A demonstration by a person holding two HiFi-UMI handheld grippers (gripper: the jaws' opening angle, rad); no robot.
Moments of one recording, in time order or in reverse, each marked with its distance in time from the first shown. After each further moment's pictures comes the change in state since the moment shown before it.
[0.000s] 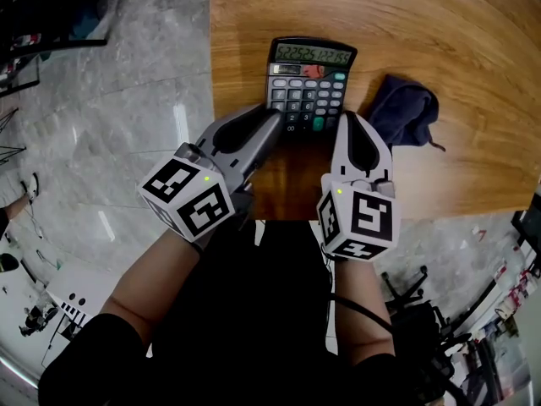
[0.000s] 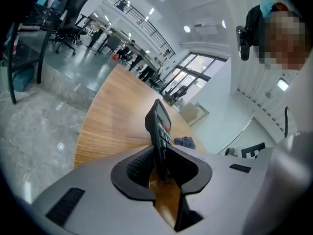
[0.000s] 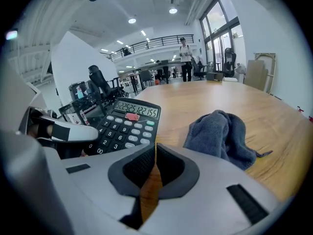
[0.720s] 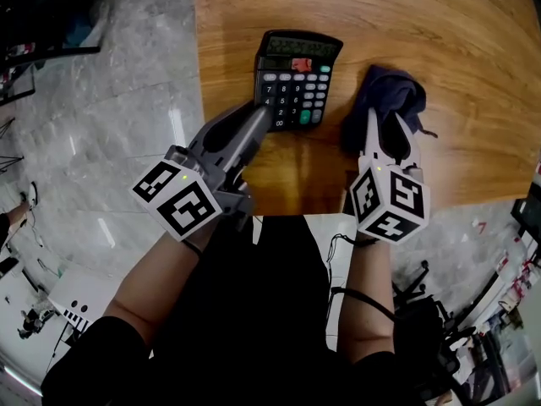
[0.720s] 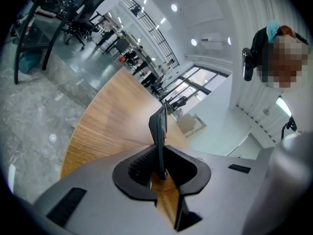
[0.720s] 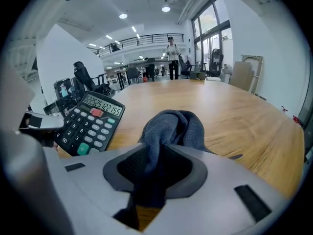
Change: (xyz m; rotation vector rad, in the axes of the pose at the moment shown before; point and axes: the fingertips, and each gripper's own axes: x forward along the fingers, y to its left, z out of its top) left arm -0.005 -0.036 0.002 -0.114 -0.103 -0.052; right arm -0.032 -0.097 -0.007 0.045 0.030 -0.149
